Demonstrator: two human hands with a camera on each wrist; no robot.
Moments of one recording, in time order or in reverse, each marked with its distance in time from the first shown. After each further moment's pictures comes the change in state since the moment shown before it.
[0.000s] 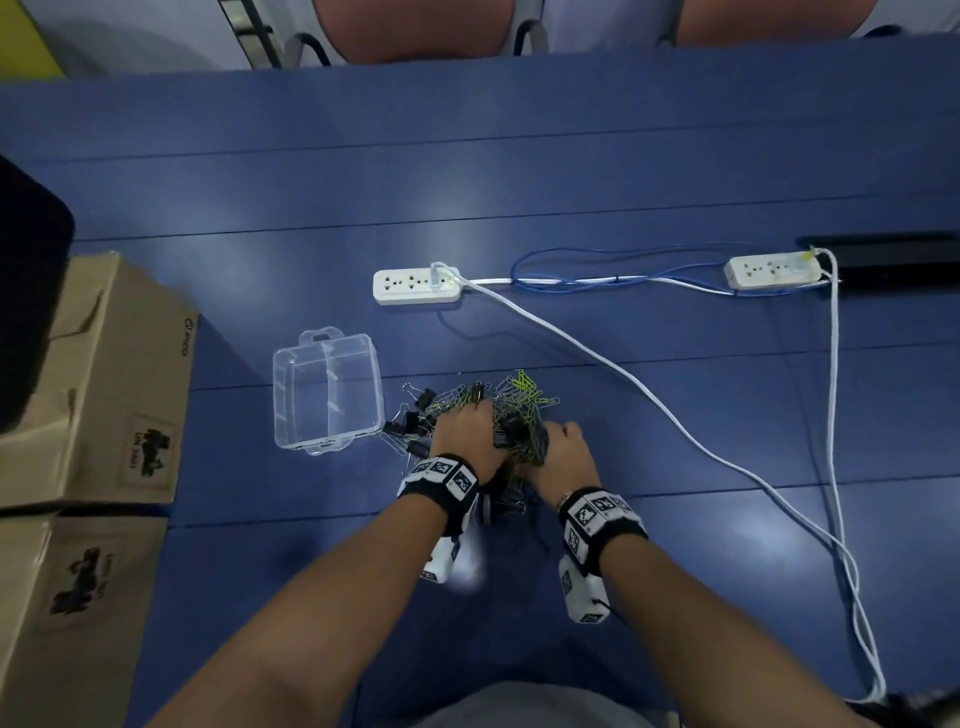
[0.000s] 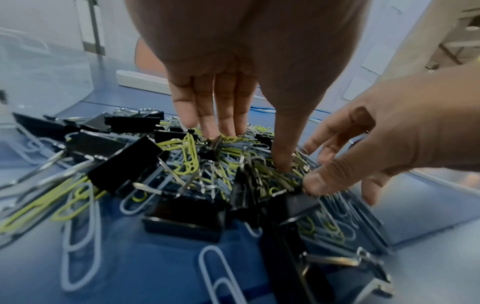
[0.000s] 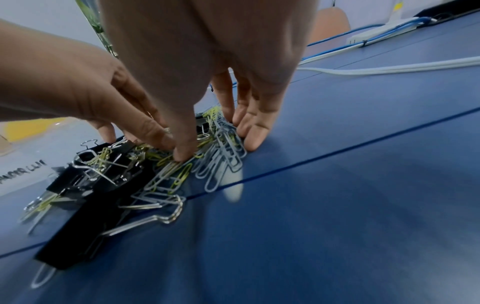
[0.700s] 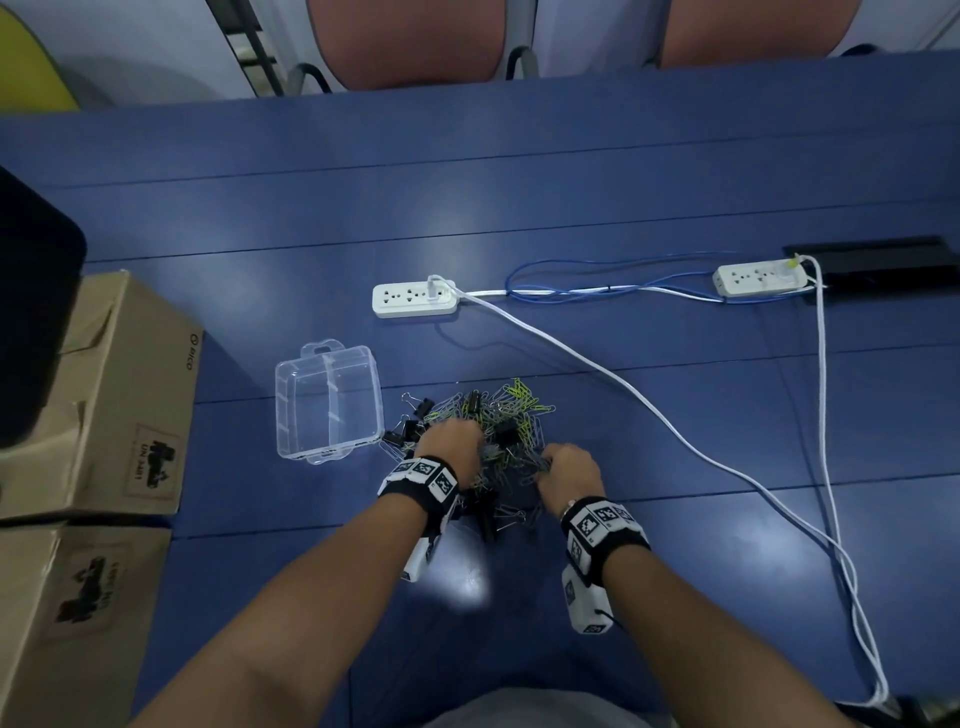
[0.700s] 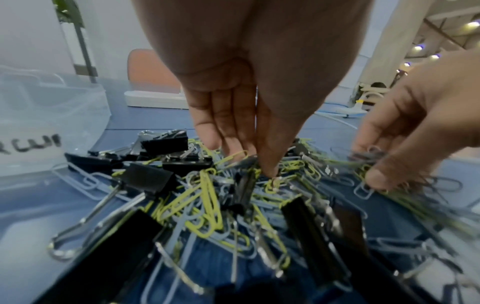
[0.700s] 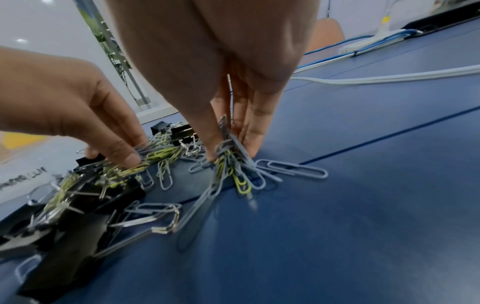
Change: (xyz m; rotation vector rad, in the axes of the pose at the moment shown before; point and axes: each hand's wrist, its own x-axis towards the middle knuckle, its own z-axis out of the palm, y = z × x) left_hand -0.005 -0.015 -0.013 0.022 -0.136 0.026; right_hand -0.013 0.001 -0.012 -0.115 0.006 0.031
